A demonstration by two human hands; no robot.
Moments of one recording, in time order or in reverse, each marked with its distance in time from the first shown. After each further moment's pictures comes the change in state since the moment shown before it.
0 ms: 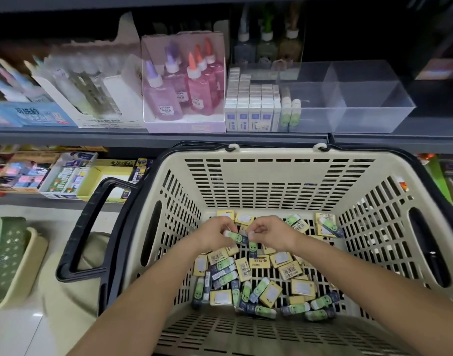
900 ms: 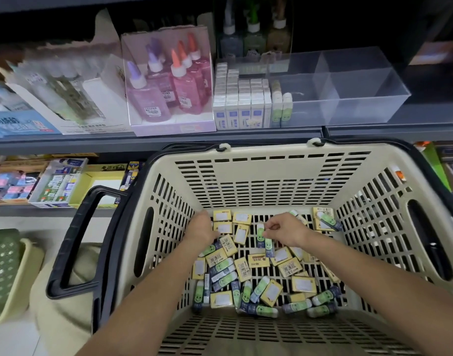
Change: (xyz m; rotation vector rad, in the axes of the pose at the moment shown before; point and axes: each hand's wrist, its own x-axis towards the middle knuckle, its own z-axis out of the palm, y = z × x) left_hand 0.042 -0.029 0.006 0.248 0.313 -0.259; right_hand 0.002 0.026 -0.020 -0.090 0.119 0.137
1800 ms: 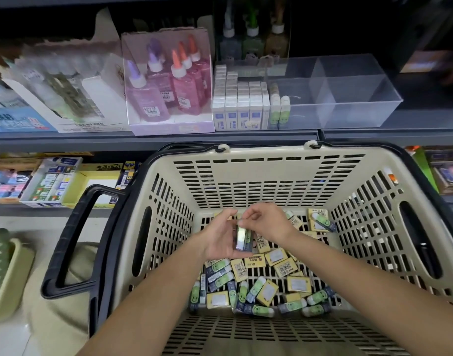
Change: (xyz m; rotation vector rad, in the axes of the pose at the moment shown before) left_hand -0.029 0.036 -0.004 -1.218 -0.916 -0.194; right_hand -0.005 -0.041 0.015 0.110 0.181 -0.174
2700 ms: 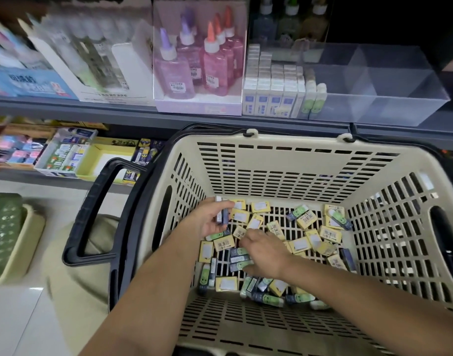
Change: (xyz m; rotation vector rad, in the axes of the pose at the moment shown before) left_hand -0.015 0.008 -0.041 0.016 0.513 0.199; right_hand -0.025 0.039 0.060 -1.021 -0.424 -0.374
